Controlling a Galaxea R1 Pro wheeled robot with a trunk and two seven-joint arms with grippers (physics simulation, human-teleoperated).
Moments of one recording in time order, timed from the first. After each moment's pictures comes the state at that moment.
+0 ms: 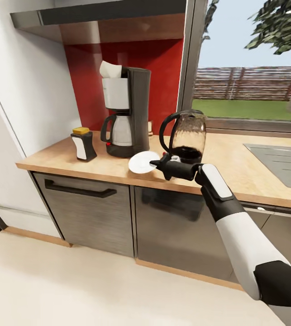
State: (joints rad) left arm -0.15 0.41 0.15 -0.22 0.76 0.13 -0.61; right arm -1.07 0.01 0.20 -1.00 -1.57 0.80 -0.29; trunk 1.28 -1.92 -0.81
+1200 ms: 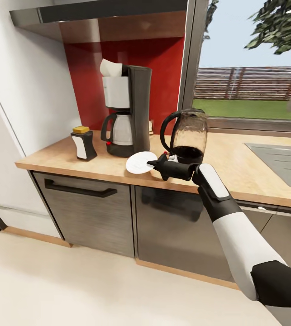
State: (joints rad) left arm -0.15 0.41 0.14 -0.22 0.76 0.13 -0.60; right arm -1.07 0.04 0.19 -1.00 -1.57 0.80 -0.31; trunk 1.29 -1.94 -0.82
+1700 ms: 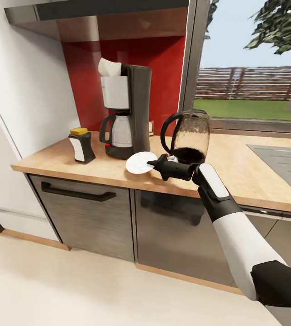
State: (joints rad) left arm -0.15 0.41 0.14 -0.22 0.76 0.13 -0.60; right arm -1.07 0.04 0.19 -1.00 -1.57 0.80 -0.31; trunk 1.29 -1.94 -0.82
